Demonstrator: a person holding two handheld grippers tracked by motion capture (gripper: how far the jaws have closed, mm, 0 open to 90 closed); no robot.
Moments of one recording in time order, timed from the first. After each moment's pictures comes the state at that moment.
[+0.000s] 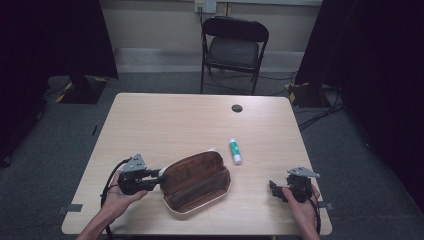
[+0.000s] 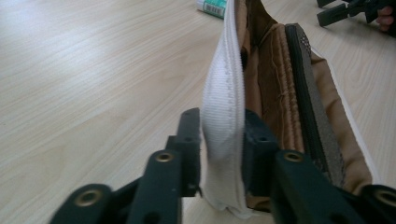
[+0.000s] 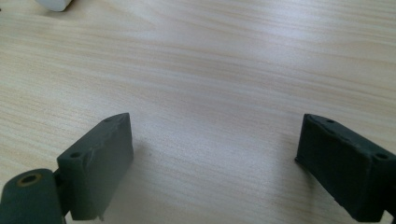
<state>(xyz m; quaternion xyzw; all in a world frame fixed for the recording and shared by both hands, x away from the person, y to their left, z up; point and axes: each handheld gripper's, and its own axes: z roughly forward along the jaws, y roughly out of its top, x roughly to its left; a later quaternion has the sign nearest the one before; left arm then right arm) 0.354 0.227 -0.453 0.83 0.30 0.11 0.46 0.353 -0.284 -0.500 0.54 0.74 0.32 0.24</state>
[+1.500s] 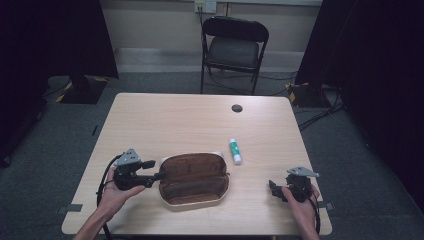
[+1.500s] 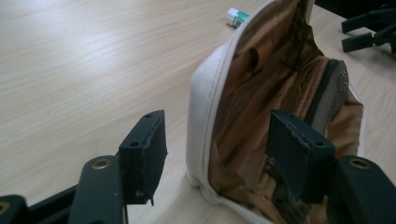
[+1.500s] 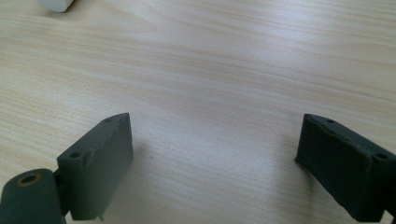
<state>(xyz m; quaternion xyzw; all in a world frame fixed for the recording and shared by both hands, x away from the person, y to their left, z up) 0.358 0.244 -0.449 0.80 0.36 0.12 0.47 0.354 -0.283 -0.500 0.54 0.74 0.32 0.24</state>
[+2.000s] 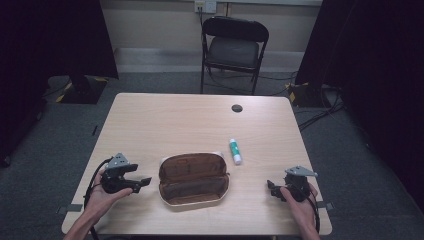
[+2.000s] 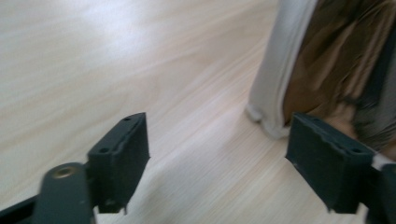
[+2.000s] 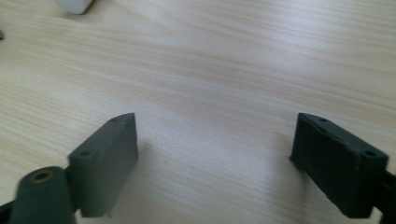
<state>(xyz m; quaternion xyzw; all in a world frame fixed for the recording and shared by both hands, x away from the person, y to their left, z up) 0.362 0.278 -0.475 0.82 0.39 0.13 0.40 0.356 -0.277 -0.499 0.52 0.76 0.33 0.23</state>
